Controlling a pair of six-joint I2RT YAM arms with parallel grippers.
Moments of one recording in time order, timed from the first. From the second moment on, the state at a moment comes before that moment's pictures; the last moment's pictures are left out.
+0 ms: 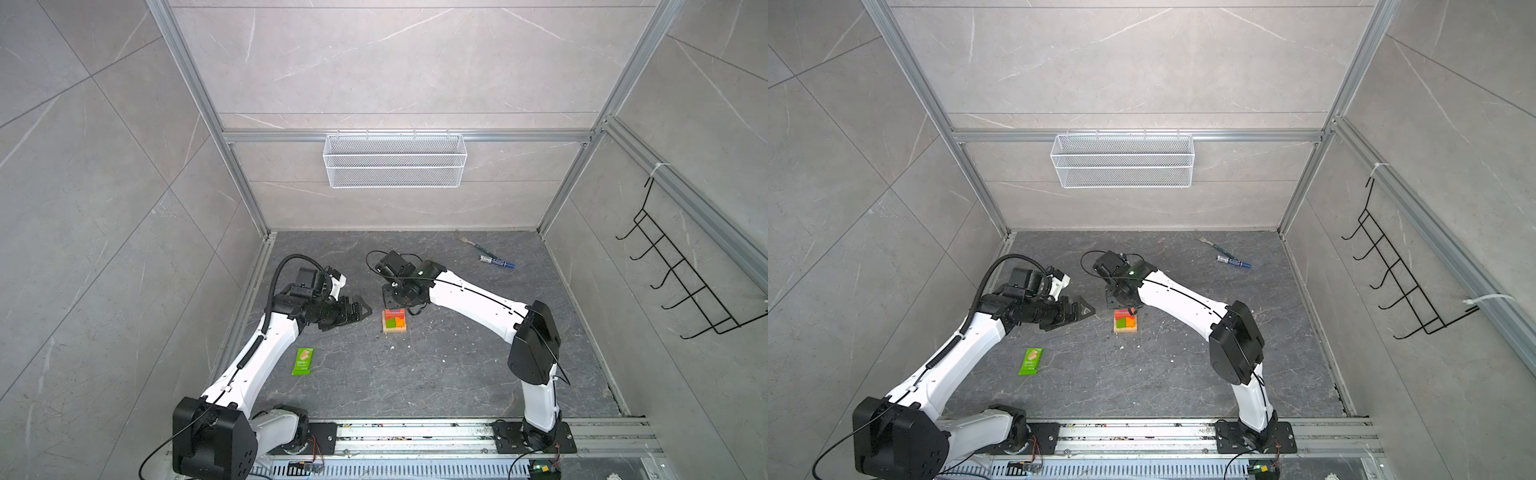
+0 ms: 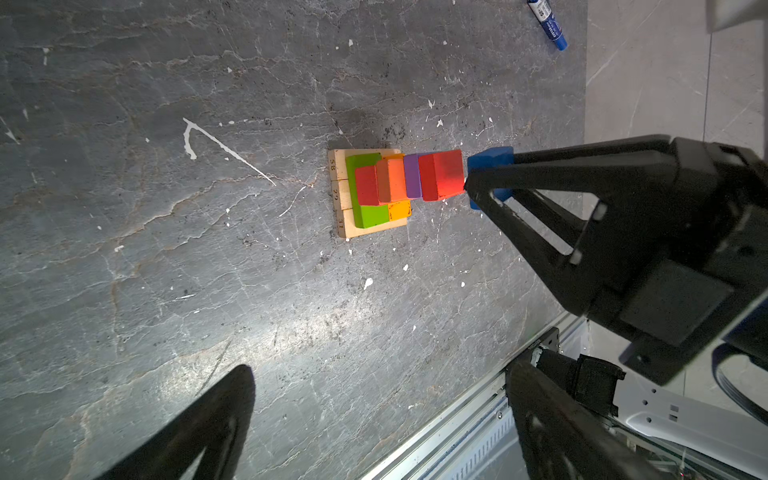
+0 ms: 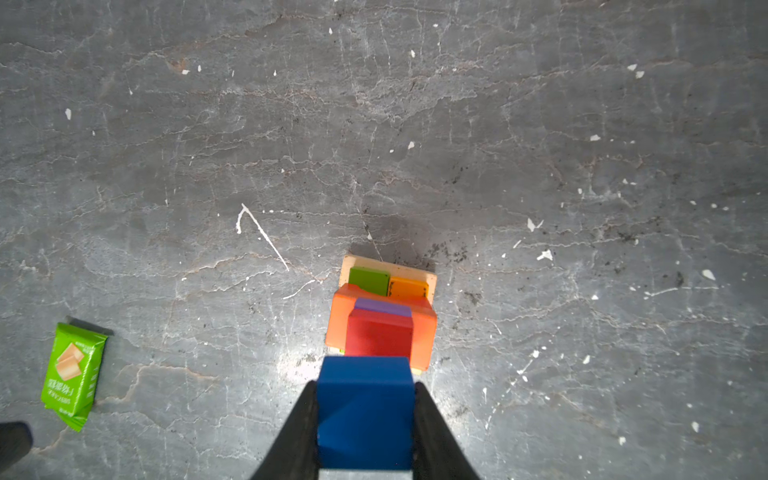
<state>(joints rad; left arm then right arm) -0.26 1.20 0.96 -0.77 0.54 -0.38 0.87 2.01 1.83 -0.94 0.17 0.61</state>
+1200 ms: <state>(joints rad) -0.26 1.20 0.96 -0.77 0.54 -0.38 0.87 2.06 1.83 -0.94 0.19 0.64</state>
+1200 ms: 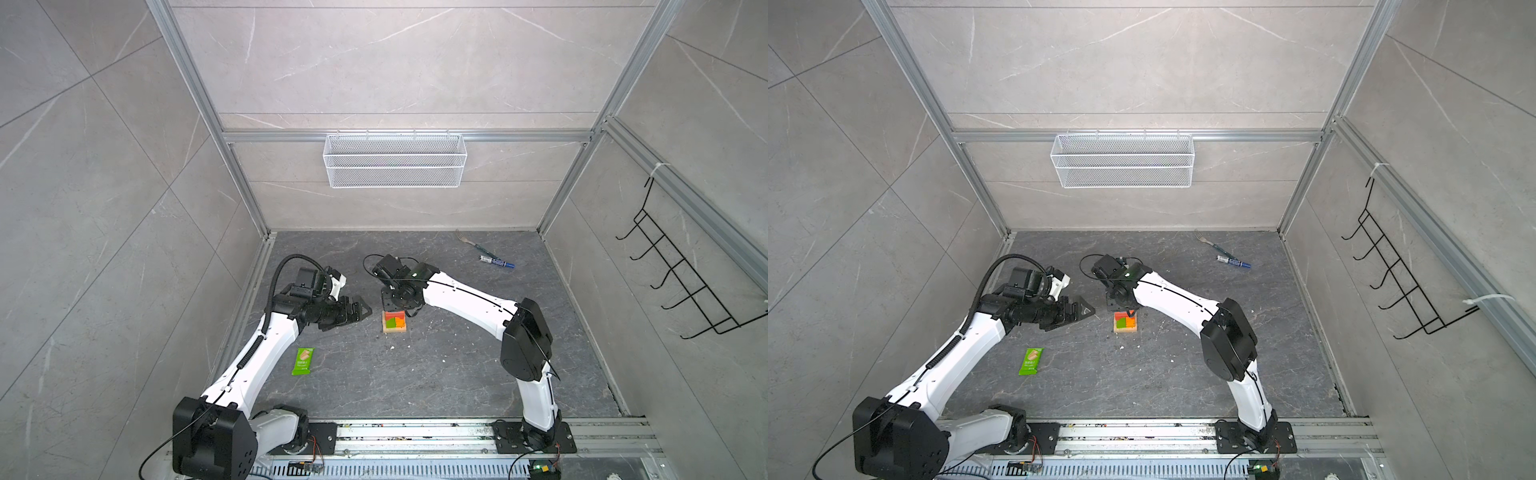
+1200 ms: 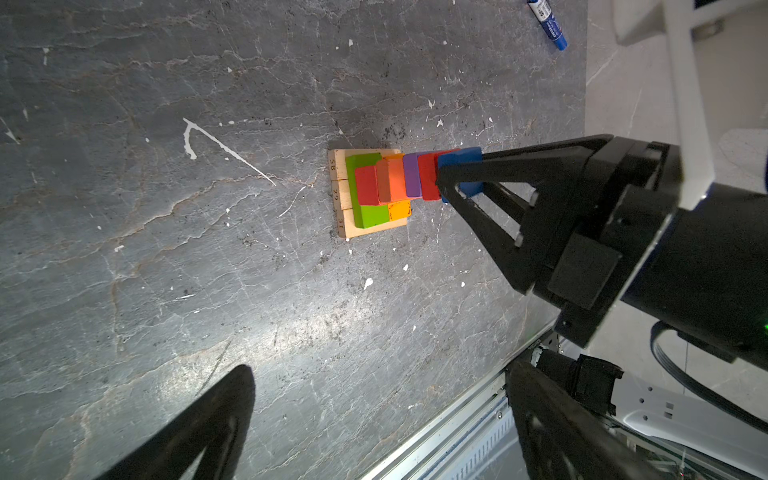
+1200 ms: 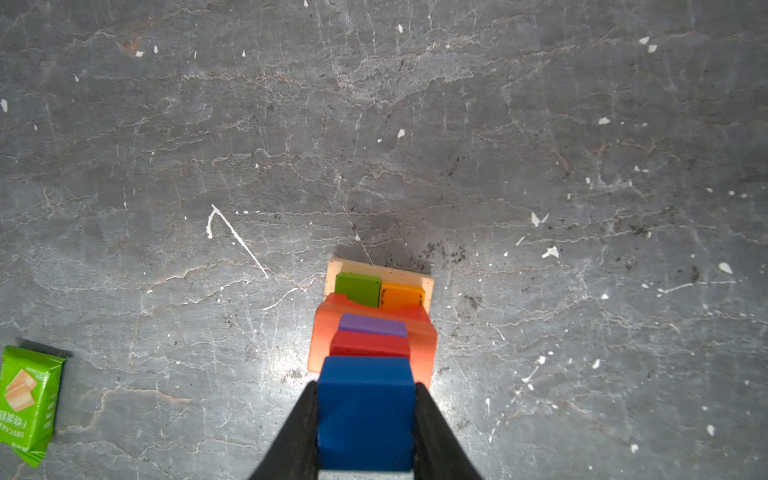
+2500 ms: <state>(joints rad) -0.26 1.18 0.96 -0.77 0.54 -0.38 0.87 2.10 1.97 -1.07 0.16 0.64</state>
